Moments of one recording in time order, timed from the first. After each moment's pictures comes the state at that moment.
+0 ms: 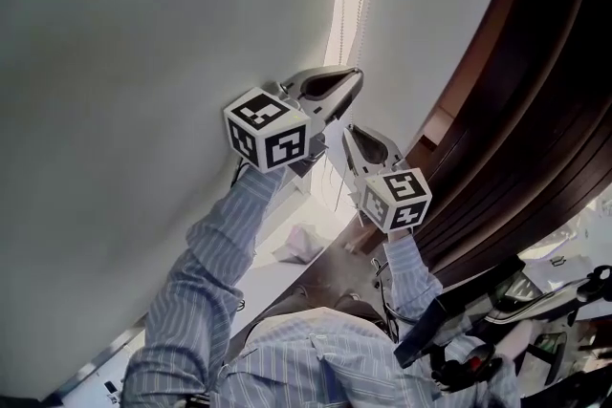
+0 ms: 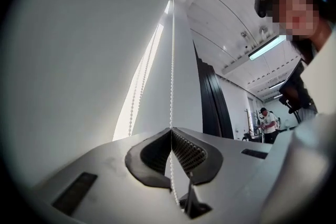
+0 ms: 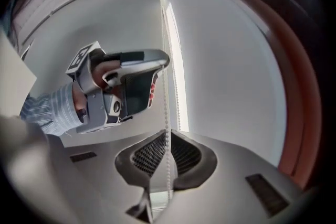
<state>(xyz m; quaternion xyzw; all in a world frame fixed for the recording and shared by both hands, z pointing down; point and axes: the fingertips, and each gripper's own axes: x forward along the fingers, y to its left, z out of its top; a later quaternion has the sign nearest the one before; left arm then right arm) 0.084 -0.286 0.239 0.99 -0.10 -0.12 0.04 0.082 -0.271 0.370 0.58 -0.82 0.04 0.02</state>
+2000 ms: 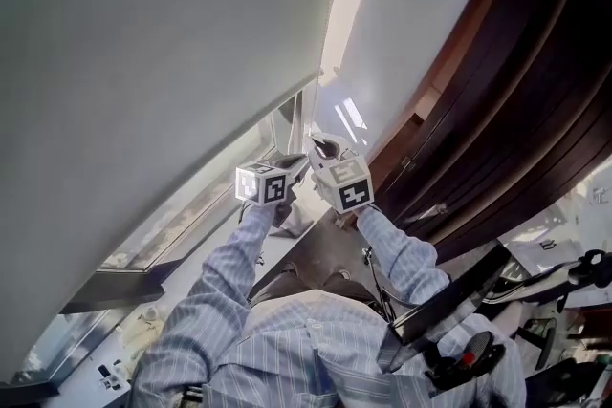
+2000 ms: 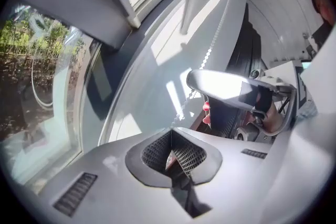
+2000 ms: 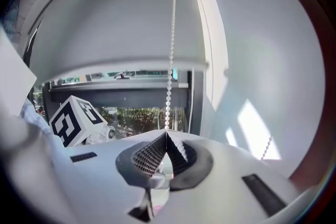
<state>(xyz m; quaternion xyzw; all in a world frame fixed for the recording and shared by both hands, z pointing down) 0.032 -0.245 0.586 0.93 -0.21 0.08 0.29 0.019 -0.261 0.505 0.52 -0.84 0.07 0.15</state>
